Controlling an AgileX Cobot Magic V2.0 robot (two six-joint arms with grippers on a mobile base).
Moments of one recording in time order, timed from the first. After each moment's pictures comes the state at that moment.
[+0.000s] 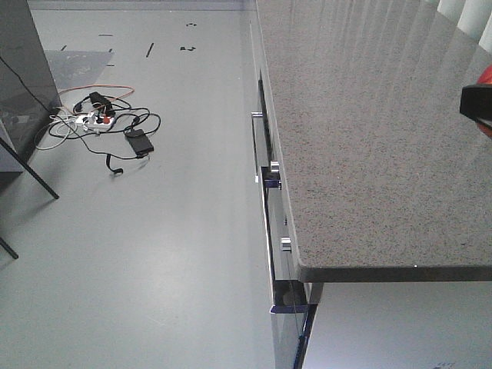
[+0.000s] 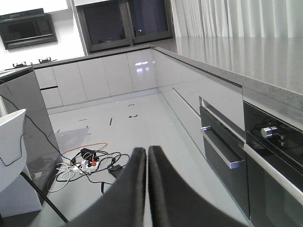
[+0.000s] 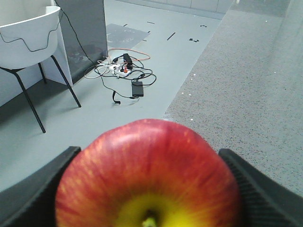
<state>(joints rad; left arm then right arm) -0.05 -0.01 0.02 0.19 0.05 -0.11 -0.16 0.88 -1.11 0.74 0.85 -0.73</state>
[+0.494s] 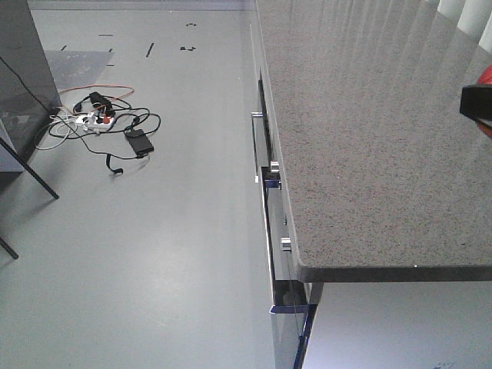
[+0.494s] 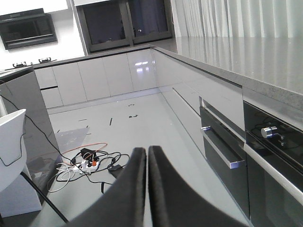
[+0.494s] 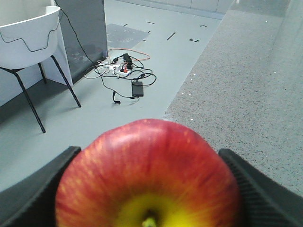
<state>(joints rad) -0.05 -0.01 0.02 0.19 0.05 -0.11 -0.16 0.88 -1.11 0.74 0.85 -0.73</state>
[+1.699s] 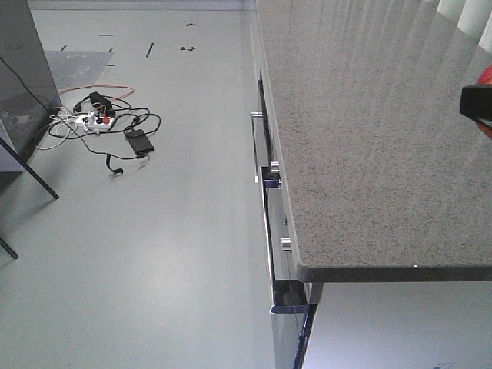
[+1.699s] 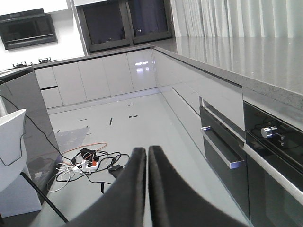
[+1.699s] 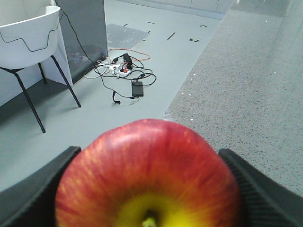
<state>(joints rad) -0.05 -0.01 0.02 0.19 0.05 -0.11 -0.16 0.88 -1.11 0.74 0.85 -0.73</state>
